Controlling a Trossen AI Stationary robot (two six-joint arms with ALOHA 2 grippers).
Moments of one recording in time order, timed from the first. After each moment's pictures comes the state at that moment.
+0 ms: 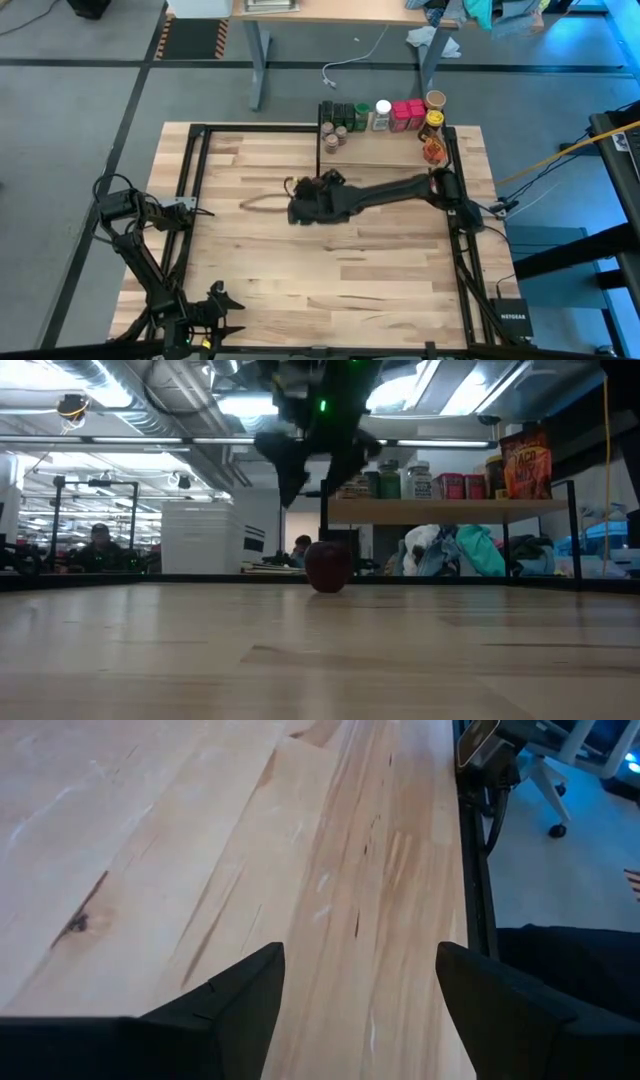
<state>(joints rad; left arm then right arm) -1.23 1.75 0.83 -0.11 -0.88 -1.31 0.08 2.13 1.79 -0.82 0.73 0.62</state>
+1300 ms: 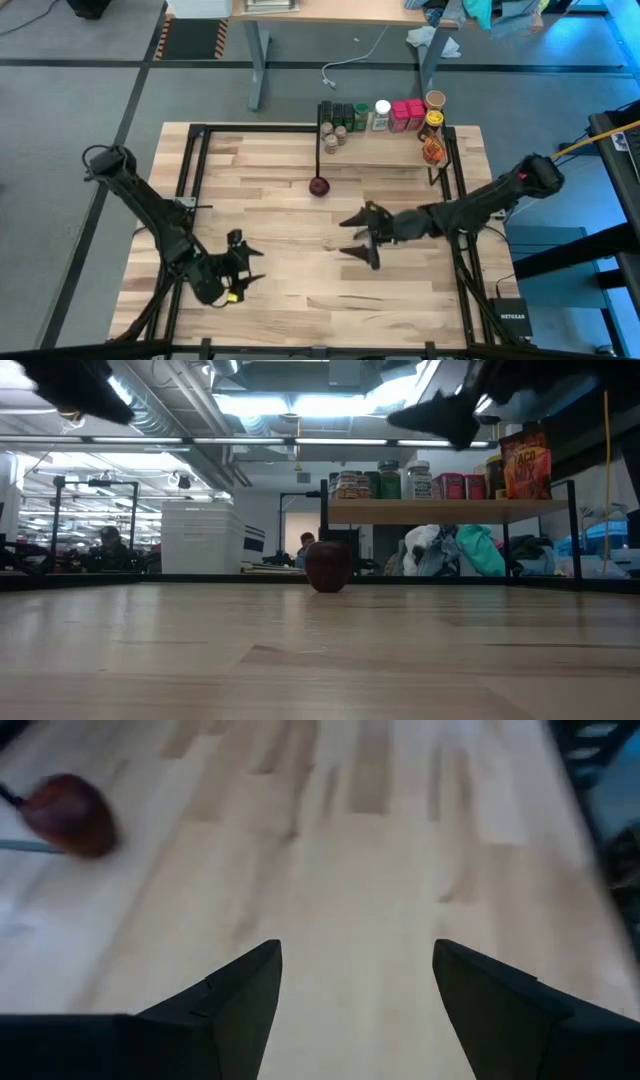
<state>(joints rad) -0.83 1.32 0.83 -0.40 -0.76 -0.69 0.35 1.32 0.63 0.44 0.28 0.40</state>
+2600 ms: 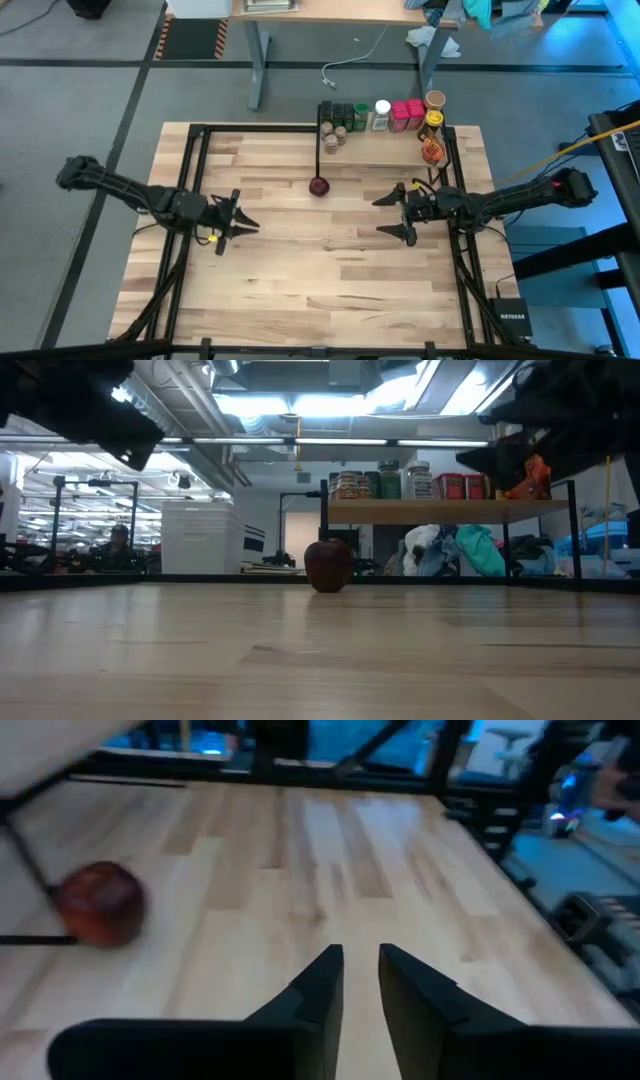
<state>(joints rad) -0.29 0.61 0.27 0.05 -0.17 -0.16 0.08 0.81 0.10 0.65 -0.04 0.22</state>
